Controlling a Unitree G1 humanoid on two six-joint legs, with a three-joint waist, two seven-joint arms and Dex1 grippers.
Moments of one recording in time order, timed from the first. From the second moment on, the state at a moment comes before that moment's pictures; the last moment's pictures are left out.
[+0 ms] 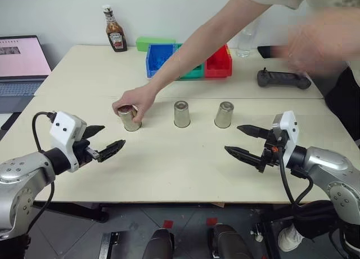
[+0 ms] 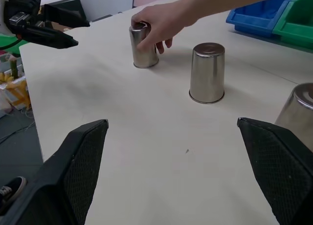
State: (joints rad) left arm -0.02 0.84 0.44 -0.38 -0.55 0.71 -0.73; right arm -0.21 -0.68 -0.12 -0.54 0.72 0.73 0.70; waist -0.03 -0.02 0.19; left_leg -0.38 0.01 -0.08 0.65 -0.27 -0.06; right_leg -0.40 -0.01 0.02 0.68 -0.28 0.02
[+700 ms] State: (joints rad) left arm -0.03 0.84 0.44 -0.38 -0.55 0.71 -0.73; right arm -0.20 -0.68 -0.12 -0.54 0.70 0.72 0.70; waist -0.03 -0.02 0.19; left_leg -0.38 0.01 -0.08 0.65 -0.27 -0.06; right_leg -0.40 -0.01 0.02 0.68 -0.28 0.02
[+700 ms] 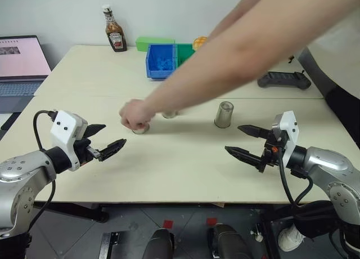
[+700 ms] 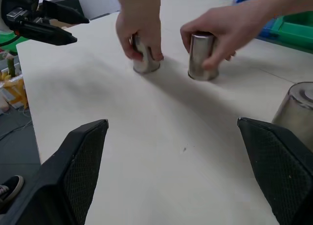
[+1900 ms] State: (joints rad) left arm -0.08 0.89 0.38 -0.37 -0.58 0.71 -0.82; right arm -0.59 -0.33 0.21 -0.17 0.38 0.66 0.51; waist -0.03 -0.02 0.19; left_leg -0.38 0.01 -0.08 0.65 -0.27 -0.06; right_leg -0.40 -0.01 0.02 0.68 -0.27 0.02
